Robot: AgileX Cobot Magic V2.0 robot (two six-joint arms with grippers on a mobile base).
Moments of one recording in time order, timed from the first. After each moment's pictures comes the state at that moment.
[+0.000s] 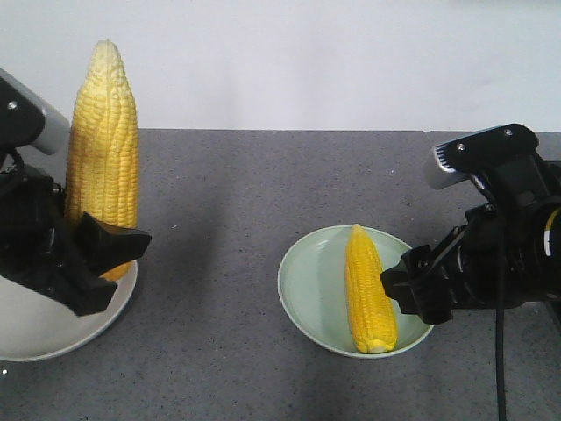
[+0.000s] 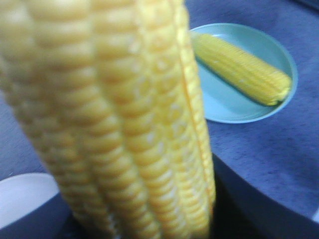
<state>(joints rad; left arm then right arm) -0.47 1.06 -1.04 -0.20 0.80 0.32 0.49 1.11 -0.98 0.07 0.87 0.02</state>
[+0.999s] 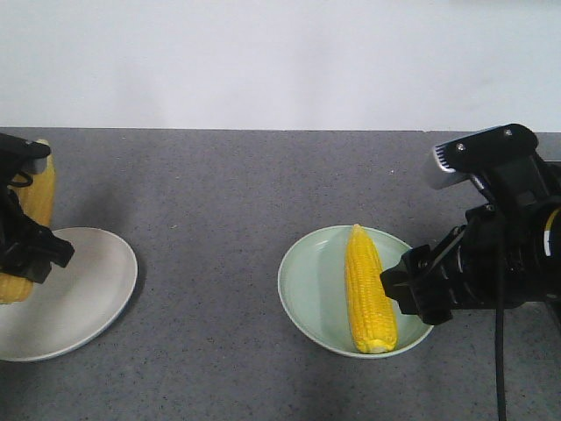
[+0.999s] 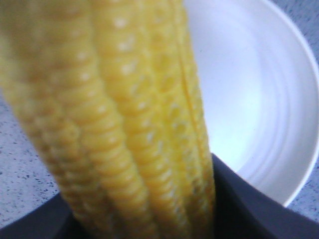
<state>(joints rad) -0.12 1.51 -1.20 0.09 1.15 0.07 0.49 1.11 -0.98 0.07 0.87 0.02</state>
